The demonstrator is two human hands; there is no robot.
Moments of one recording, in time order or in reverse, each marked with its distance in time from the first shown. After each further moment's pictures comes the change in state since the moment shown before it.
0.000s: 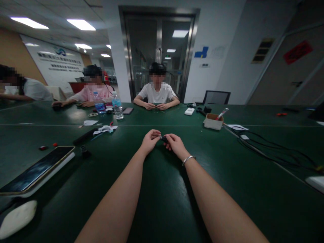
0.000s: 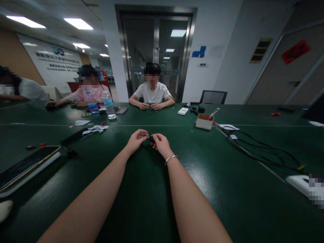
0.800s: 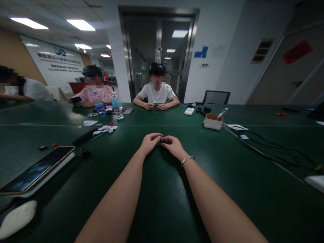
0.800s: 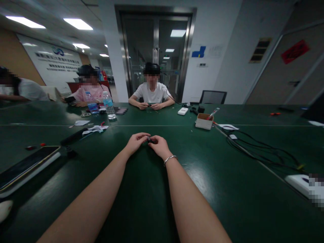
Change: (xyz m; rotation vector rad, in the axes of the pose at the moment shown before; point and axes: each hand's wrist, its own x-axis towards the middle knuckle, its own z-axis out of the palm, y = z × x) left_hand 0.000 -0.005 -0.001 0.107 -0.097 -0.031; right_hand 0.006 0.017 0.001 -0.262 -0.032 -0.159
